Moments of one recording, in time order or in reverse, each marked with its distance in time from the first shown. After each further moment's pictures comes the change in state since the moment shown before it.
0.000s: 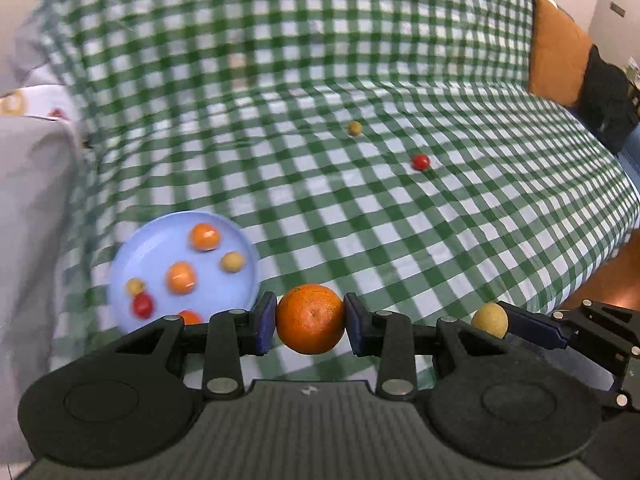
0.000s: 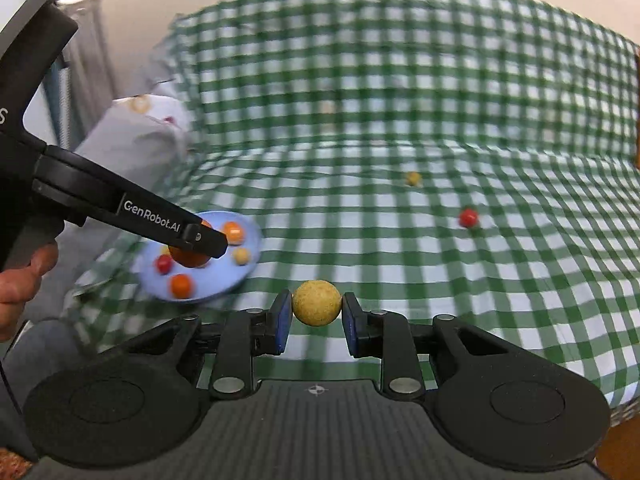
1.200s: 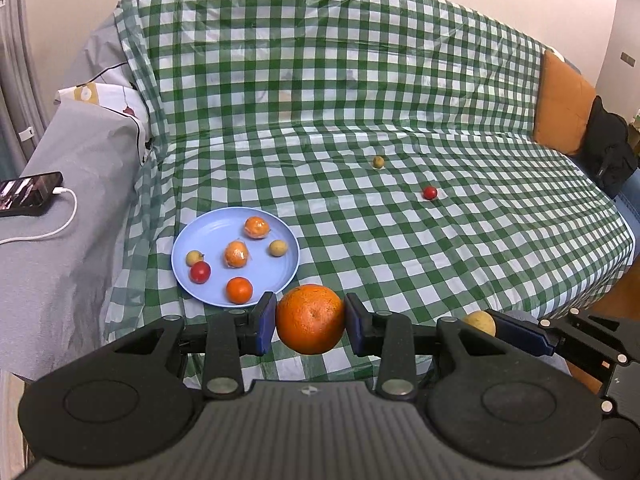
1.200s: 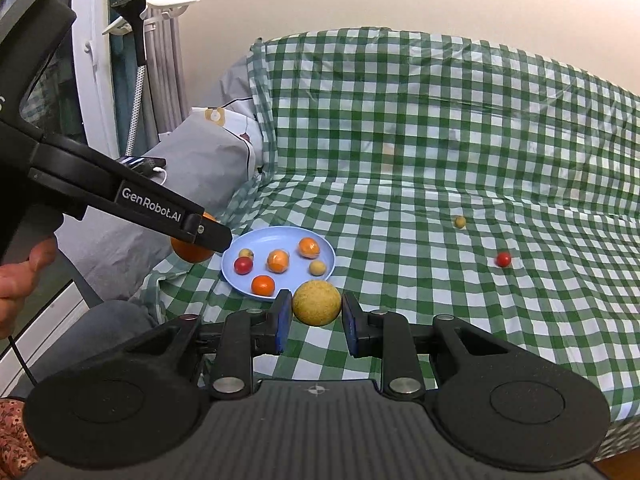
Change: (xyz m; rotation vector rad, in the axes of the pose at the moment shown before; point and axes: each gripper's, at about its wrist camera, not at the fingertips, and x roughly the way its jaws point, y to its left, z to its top) left arm -0.097 0.029 -0.065 -0.092 -0.128 0.025; right arm -0.083 0.060 -0.014 -0.121 -0.097 0.064
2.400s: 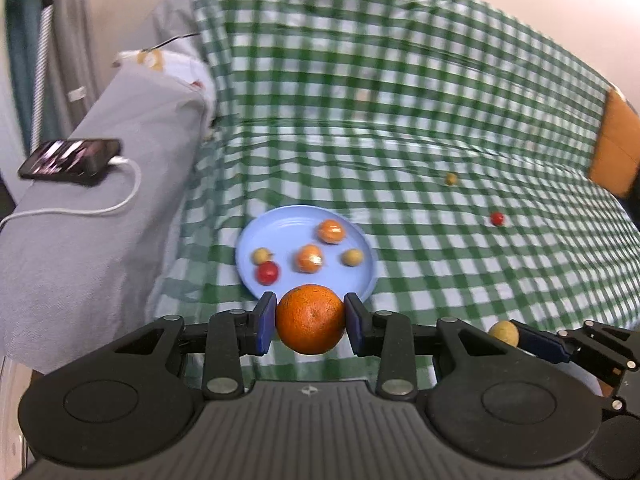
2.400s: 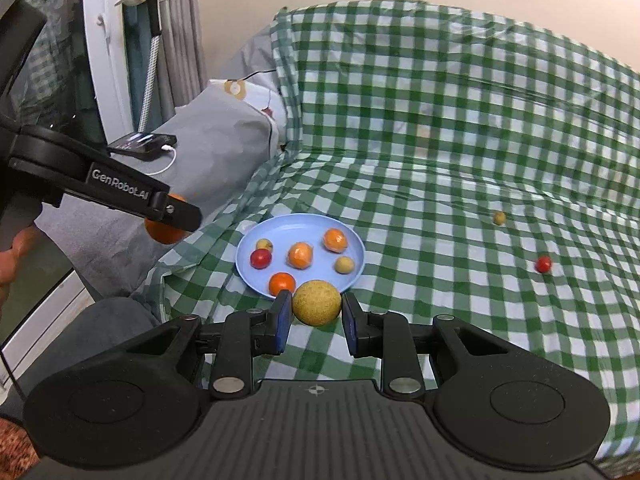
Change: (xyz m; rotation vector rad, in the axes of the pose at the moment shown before) left arm 0.033 0.086 0.012 -0.164 0.025 0.114; right arm 0.072 0.022 0.027 -0.047 0.084 0.066
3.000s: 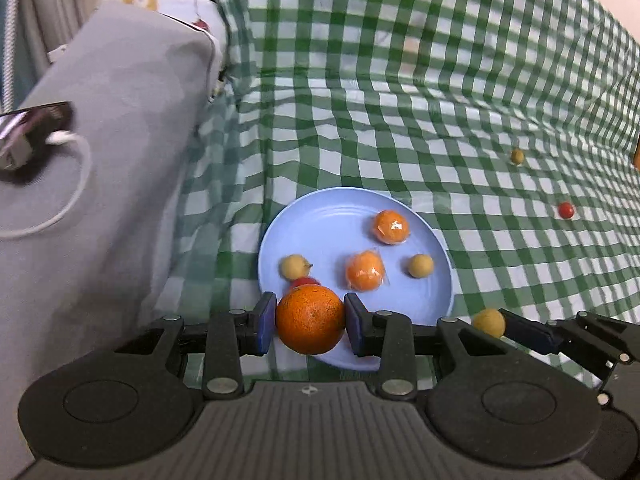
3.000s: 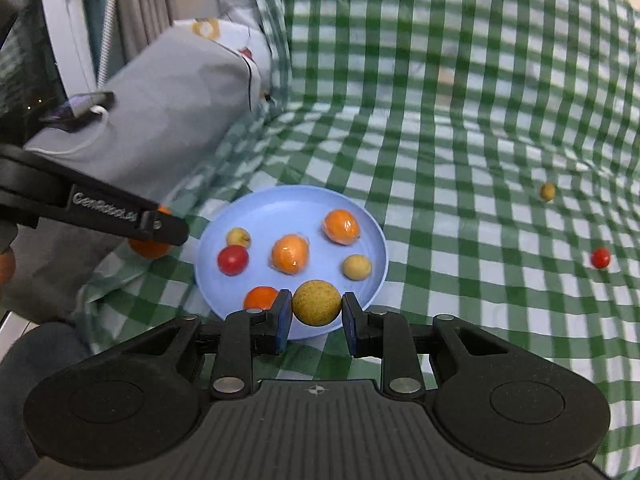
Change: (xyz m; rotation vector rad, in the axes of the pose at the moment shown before) left arm 0.144 0.034 0.041 0.013 0.144 0.039; right arm 0.160 0.019 0.026 0.040 0.159 -0.020
